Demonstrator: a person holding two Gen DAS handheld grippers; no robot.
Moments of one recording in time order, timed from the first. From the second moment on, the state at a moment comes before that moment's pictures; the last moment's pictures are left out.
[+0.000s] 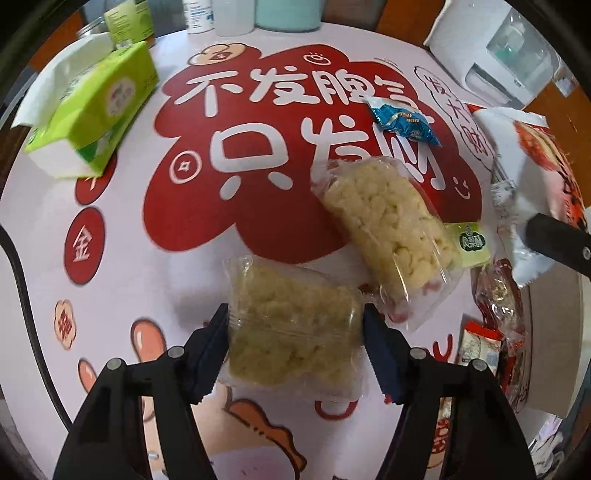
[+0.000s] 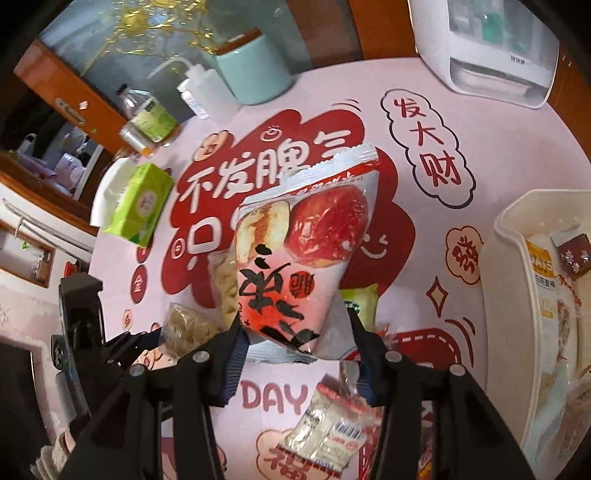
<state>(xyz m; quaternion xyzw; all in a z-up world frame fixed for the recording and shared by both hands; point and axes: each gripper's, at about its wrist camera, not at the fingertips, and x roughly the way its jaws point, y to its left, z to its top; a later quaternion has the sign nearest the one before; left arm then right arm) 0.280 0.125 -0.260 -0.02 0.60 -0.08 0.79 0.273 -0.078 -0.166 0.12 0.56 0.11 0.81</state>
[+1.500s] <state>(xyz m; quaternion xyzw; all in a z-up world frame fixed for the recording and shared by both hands) 0.140 -0.197 -0.034 0.05 0.45 -0.23 0.86 0.078 -0.338 -0.050 0.10 0.41 0.01 0.91</state>
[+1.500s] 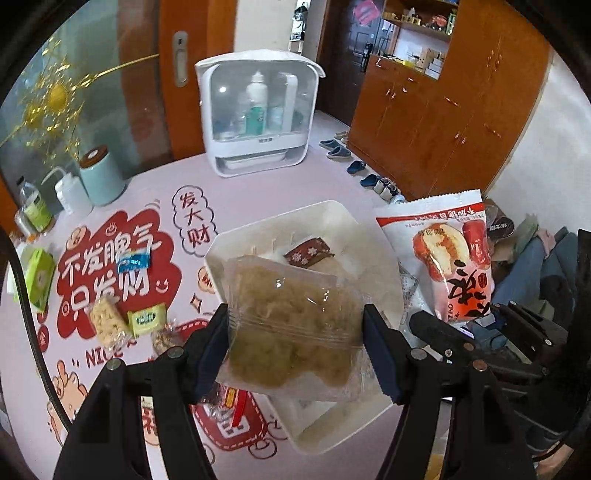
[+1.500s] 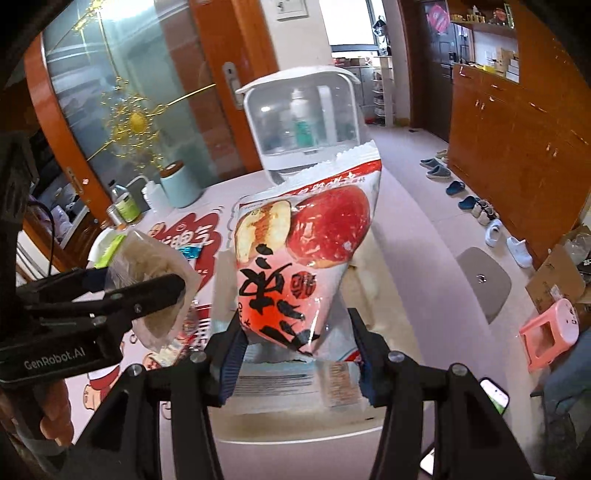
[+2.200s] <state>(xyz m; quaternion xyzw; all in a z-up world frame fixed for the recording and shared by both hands) 0.156 -0.211 -0.034 0.11 0.42 -0.15 0.89 0.108 -0.342 -0.066 0.09 0.42 0.03 0.90</state>
